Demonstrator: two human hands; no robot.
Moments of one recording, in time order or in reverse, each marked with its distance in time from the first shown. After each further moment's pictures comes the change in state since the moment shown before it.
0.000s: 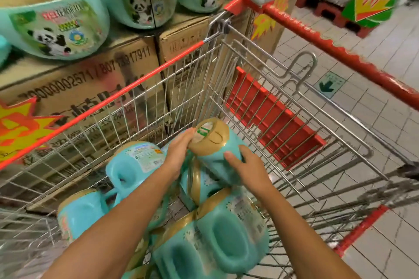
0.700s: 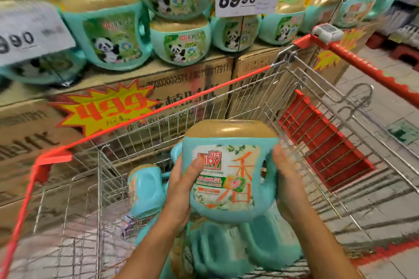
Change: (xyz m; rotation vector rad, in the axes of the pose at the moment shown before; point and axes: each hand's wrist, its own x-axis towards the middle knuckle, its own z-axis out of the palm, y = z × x) left_hand -0.209 0.013 -0.074 -0.469 0.111 0.309; right_hand -0.089 -0.077 0.008 0.864 -0.245 -0.105
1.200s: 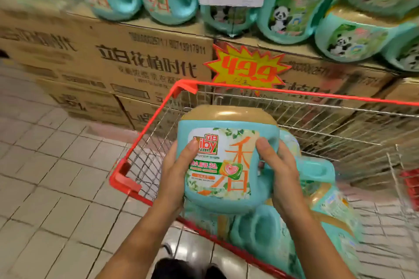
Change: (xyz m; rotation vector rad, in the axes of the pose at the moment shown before) left_hand -0.150 0.028 -0.109 -0.096 0.570 0.313; right_hand -0.053 0.067 0.131 -0.253 -0.609 0.066
